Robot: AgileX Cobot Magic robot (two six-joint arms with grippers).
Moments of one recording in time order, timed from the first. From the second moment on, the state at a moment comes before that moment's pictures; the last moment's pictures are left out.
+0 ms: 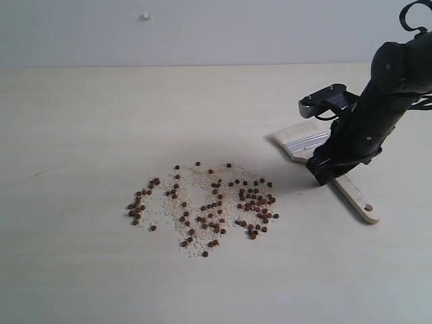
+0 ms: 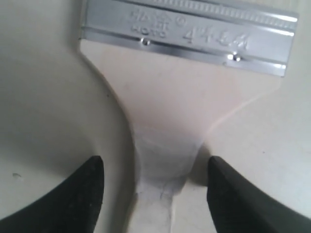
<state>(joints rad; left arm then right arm) -0.18 0.01 0.00 0.25 0.21 -0.57 0.18 2.00 -1.13 0.13 0.63 -0.44</state>
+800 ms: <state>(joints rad) -0.18 0.01 0.00 0.25 0.21 -0.58 0.18 2.04 -1.22 0.12 0.78 -0.44</state>
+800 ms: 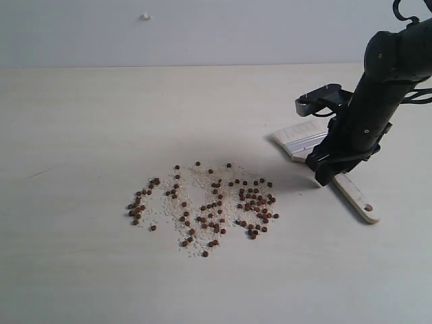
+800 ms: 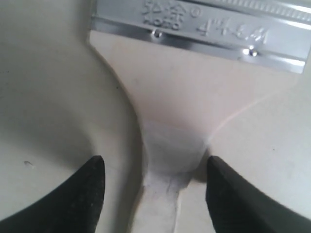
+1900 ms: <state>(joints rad) -0.18 0.01 0.00 0.25 0.21 -0.58 0.18 2.08 -1.27 0.10 0.80 -0.39</state>
